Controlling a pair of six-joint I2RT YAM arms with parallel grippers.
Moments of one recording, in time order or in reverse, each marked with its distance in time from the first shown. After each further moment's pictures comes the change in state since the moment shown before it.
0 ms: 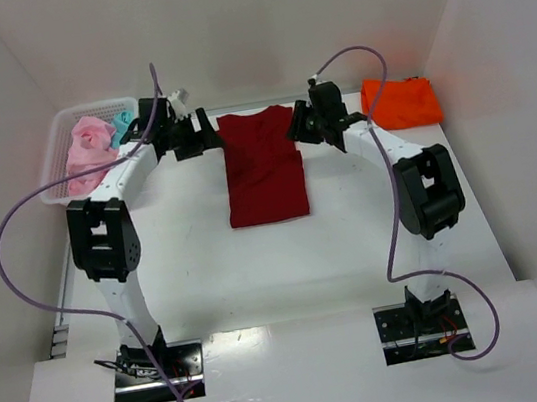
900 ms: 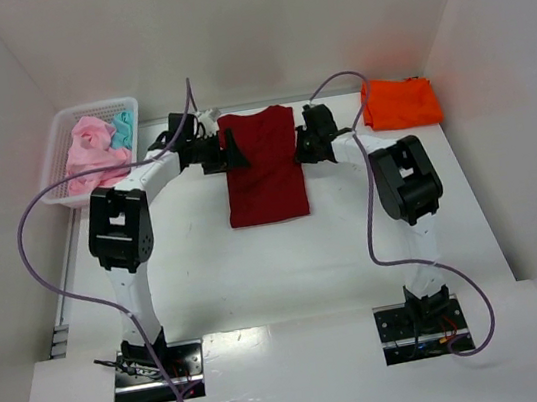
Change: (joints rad) left arm -0.084 0.077 -0.092 0.121 0.158 0.056; right arm 0.000 0.186 -0.033 0.060 0.026 -0.064
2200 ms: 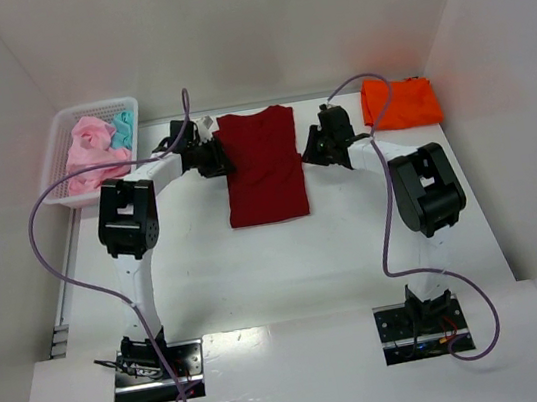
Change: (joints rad) left arm 0.043 0.169 0.068 0.055 -0.120 -0.082; right arm -0.039 -0.176 -0.193 0.071 -0.011 0.061
